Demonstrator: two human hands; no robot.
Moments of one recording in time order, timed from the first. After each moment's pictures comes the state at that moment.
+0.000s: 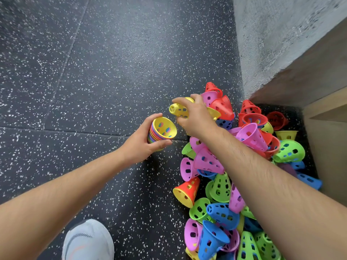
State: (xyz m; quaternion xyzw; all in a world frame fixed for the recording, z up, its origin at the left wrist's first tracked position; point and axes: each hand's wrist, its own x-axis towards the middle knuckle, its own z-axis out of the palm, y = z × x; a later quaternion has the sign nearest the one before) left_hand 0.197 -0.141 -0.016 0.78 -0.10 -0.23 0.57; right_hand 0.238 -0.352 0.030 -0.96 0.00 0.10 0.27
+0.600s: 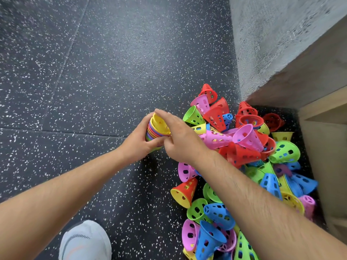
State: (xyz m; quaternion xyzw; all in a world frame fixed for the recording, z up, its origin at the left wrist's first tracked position) left_hand 0.202 -0.145 -0.019 0.77 -0.08 -0.21 0.59; right_hand 0.184 -0.320 0.045 -0.92 -0.16 0.09 0.34
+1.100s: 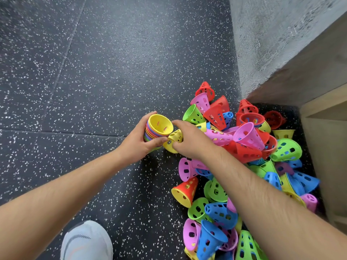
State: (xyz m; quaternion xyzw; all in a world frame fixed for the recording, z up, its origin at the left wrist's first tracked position) left_hand 0.199 -0.142 -0.013 0.78 -0.08 -0.22 0.58; right_hand 0.193 -0.348 0.024 -0.94 -0.03 0.23 0.26
